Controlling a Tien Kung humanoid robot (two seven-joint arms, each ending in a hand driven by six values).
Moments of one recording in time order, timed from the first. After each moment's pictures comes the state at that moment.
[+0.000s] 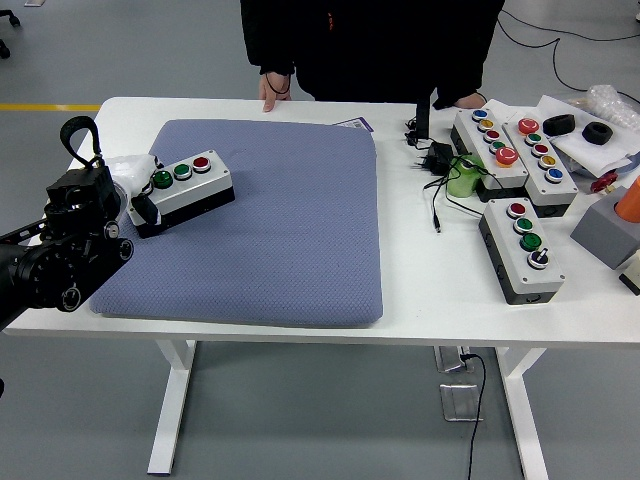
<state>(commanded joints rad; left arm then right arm) -0.93 0.29 -0.57 -0.69 1.76 -0.06 0.41 0.05 -0.17 0.41 0.25 -0.42 -0.22 -0.20</state>
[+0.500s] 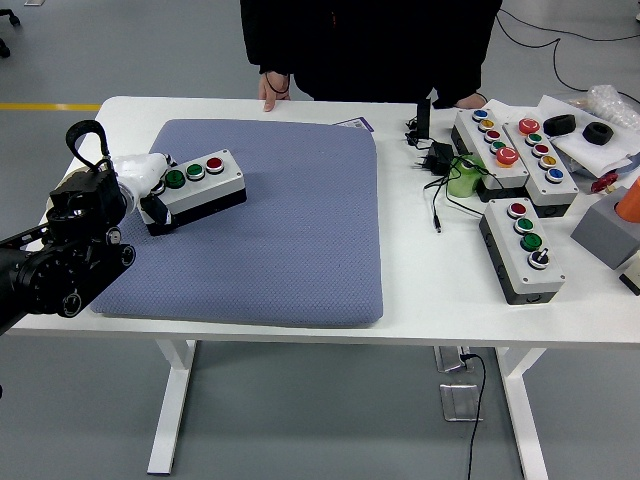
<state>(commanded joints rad) -0.92 0.31 -0.58 -0.73 1.79 0.04 0.31 0.05 -0.17 0.42 0.25 -0.43 -0.23 -0.19</state>
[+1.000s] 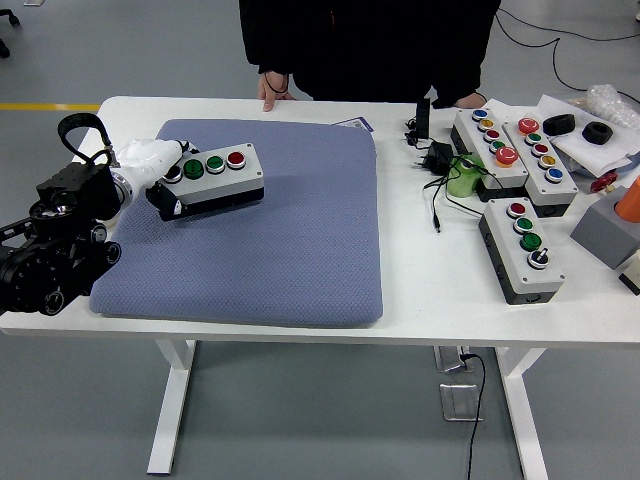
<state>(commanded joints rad) -0.95 0.38 -0.51 -0.77 1.78 0.07 0.08 0.06 -0.17 0.43 0.25 -0.44 -0.23 -0.19</state>
